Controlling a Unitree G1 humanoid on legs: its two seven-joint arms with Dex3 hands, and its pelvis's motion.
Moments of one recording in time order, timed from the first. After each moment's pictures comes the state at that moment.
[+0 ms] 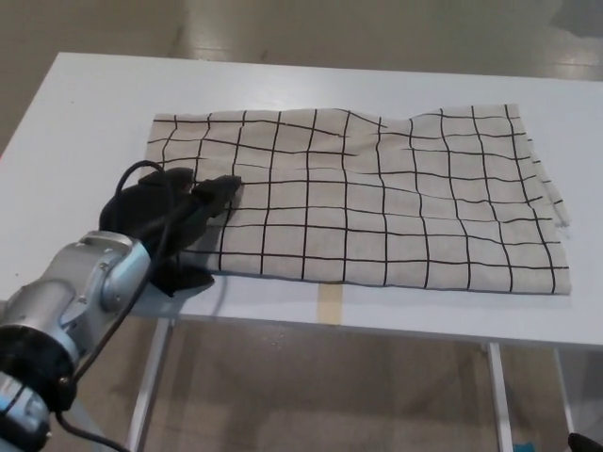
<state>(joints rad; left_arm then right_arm) -0.76 0.47 -0.54 0.91 0.78 -0.22 0.07 0.20 -0.14 -0.23 0.71 0.07 -0.52 0.04</state>
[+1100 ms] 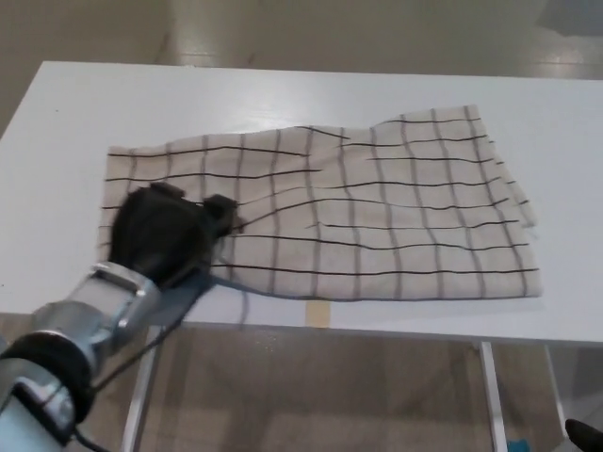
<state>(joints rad) -0.82 0.45 -0.74 1.20 0.88 -0.27 0.68 0.17 -0.15 -0.22 0.73 0.05 -0.58 0.03</state>
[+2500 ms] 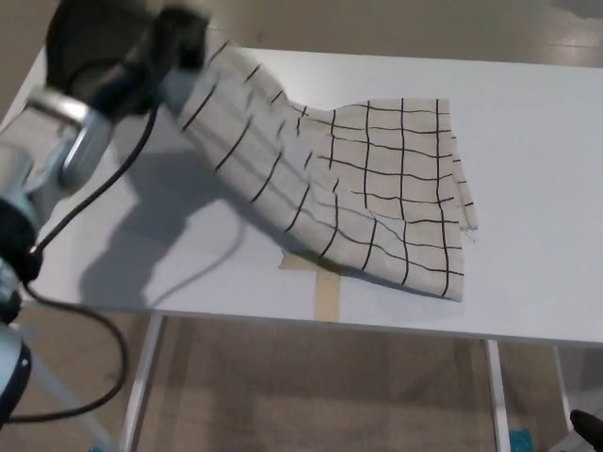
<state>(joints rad) -1.13 0.56 -0.58 1.06 0.85 -0.41 0.71 0.17 -0.16 -0.24 0.72 0.09 -0.58 0.09</state>
